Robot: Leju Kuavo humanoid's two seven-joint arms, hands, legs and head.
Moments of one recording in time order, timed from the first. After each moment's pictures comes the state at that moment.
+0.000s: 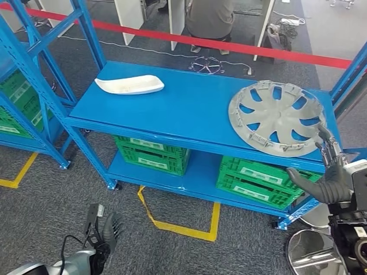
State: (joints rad) left arm -0.27 0.15 -0.62 -0.28 1.02 -0.17 -0.39; right arm -0.27 -0.25 0.47 -1.65 -0.18 -0.09 -0.12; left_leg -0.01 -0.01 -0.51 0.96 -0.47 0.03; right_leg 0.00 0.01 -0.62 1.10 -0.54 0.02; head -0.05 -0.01
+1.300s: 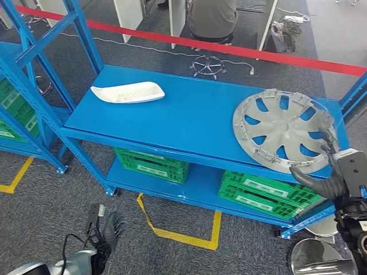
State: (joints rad) left arm -0.26 0.15 -0.62 -0.28 1.02 -0.15 -0.41; right arm -0.33 -0.27 0.47 -1.59 -0.07 -0.07 0.03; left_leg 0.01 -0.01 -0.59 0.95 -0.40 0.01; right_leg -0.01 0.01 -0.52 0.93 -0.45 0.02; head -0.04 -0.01
